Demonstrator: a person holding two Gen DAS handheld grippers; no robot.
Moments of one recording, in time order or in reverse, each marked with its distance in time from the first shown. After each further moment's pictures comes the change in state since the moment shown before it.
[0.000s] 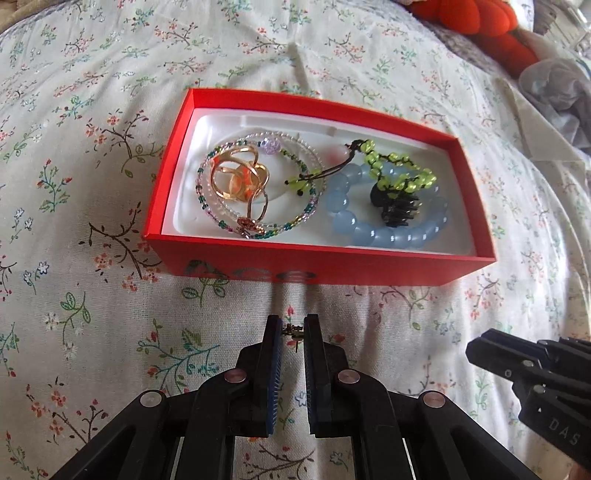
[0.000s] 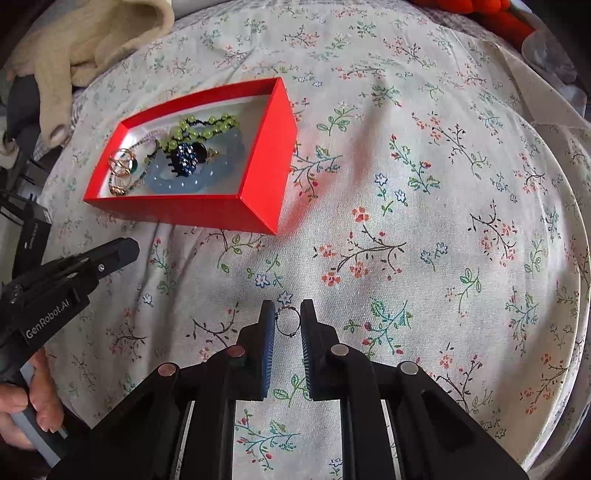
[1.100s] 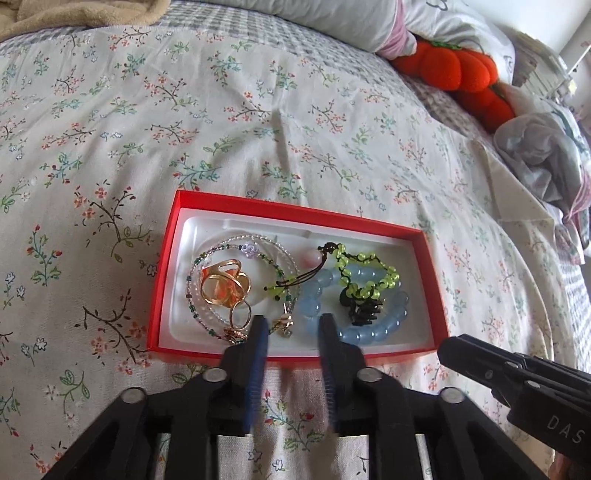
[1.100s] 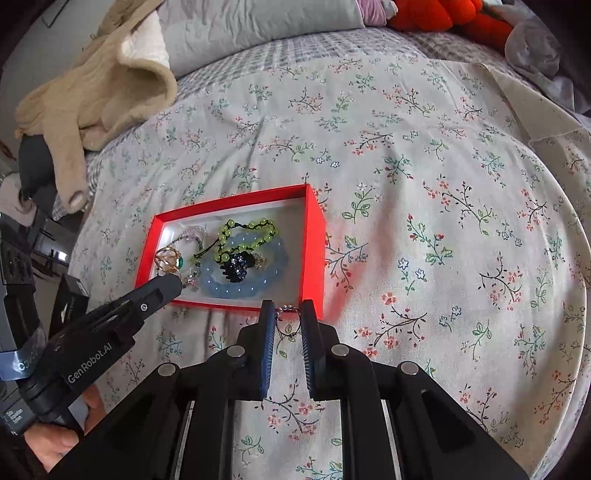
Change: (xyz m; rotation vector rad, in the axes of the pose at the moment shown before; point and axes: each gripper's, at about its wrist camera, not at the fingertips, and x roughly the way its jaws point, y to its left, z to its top) left arm -0.017 0.007 0.038 -0.042 -0.136 -0.104; right arm -0.033 0.014 0.039 0.116 -0.167 0.087
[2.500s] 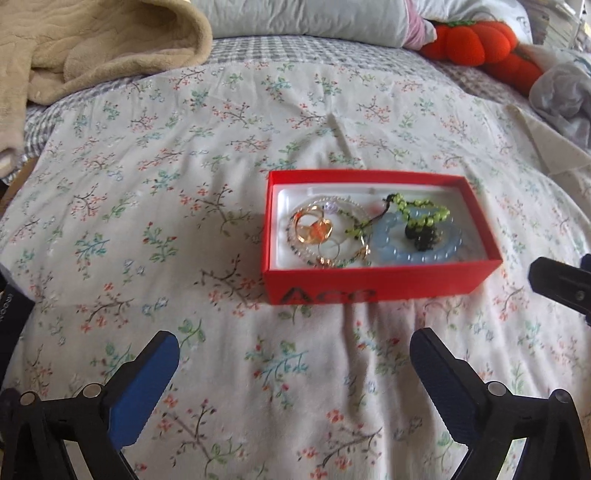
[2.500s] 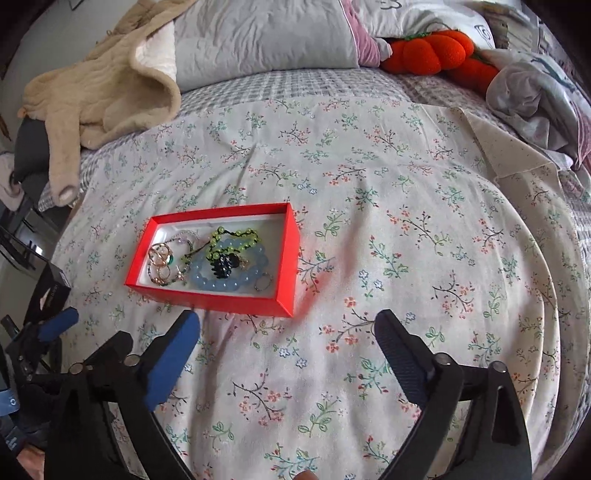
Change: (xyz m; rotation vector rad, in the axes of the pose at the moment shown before) left arm -0.052 -0.005 -0.054 0.152 -0.050 0.302; right arm -0.038 0.003 -0.027 -0.095 -0.127 -0.125
